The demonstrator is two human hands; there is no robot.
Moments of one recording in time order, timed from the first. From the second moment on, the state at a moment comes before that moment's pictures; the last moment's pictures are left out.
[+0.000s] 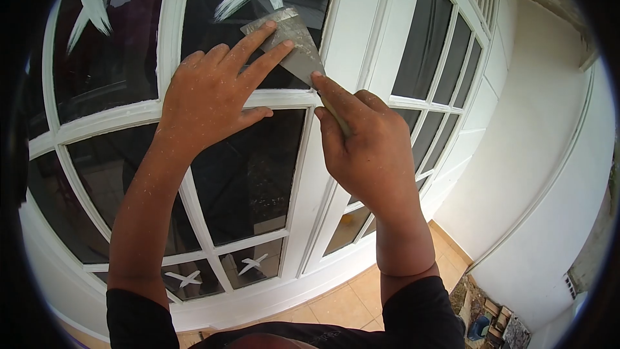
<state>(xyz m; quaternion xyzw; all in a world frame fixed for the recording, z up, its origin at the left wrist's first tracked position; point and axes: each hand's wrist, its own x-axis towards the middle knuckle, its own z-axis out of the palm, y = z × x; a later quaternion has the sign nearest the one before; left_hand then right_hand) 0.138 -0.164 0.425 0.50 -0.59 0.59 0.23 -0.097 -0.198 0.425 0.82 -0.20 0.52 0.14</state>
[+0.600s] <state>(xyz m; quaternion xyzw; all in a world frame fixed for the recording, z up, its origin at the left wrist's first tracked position) 0.138 -0.162 0.427 0.50 -0.59 0.59 0.24 -0.091 -0.197 0.428 0.82 -0.17 0.53 0.14</state>
